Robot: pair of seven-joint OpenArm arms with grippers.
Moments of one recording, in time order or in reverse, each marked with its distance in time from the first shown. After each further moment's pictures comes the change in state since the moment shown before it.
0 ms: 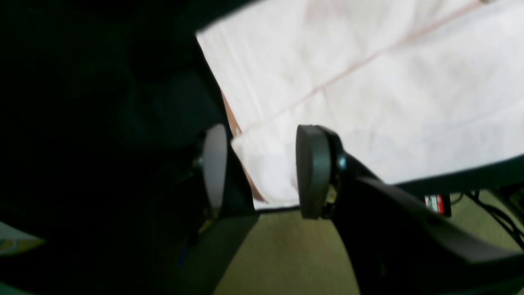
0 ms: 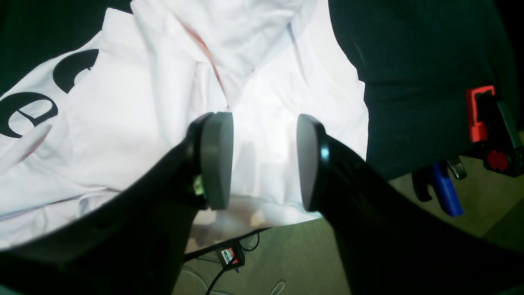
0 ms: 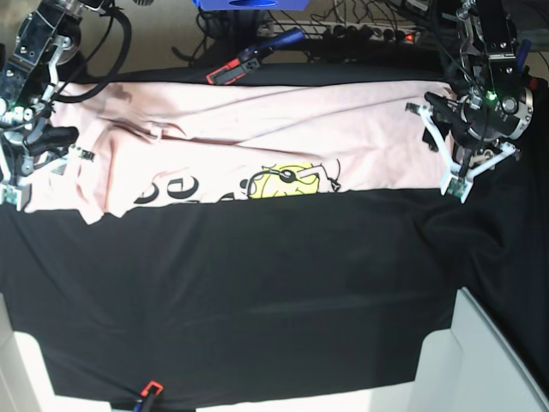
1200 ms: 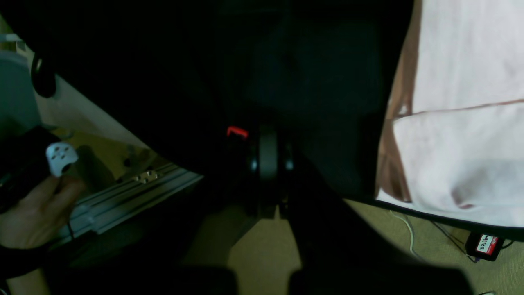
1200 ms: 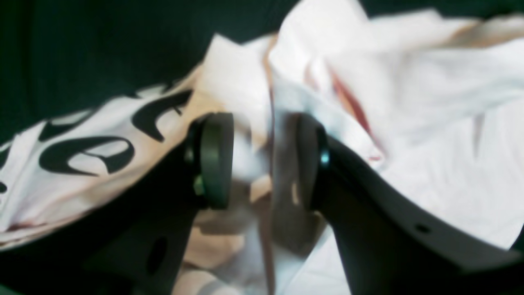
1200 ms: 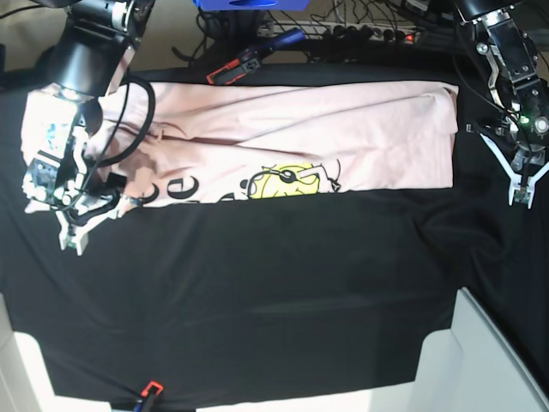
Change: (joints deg) left arm -6.5 0.6 -14.8 -6.5 14.3 -0.2 -0.5; right arm 18.3 2.5 -6.9 -30.1 -0.2 -2.0 -0.9
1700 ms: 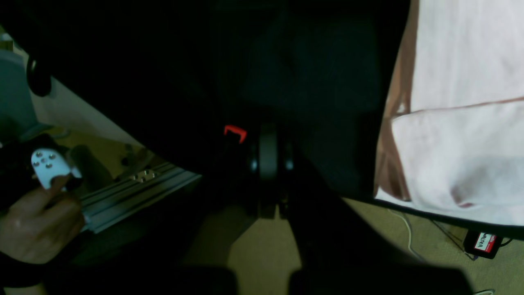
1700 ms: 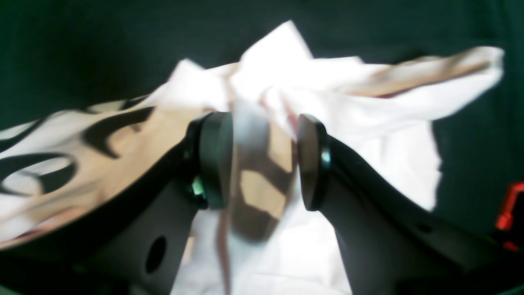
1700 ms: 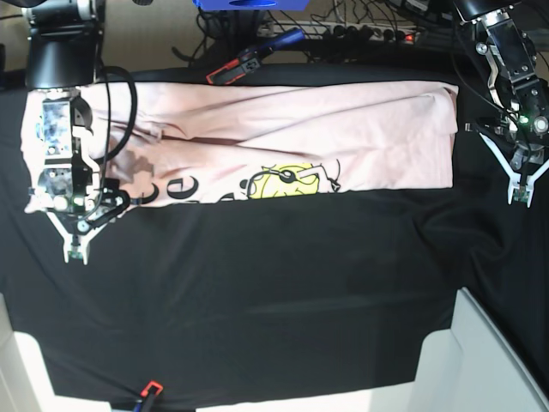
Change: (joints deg) left arm 0.2 0.1 0.0 -0.4 0.1 0.0 0.0; right arm -2.3 11.1 -23.1 1.1 0.0 -17.0 0.0
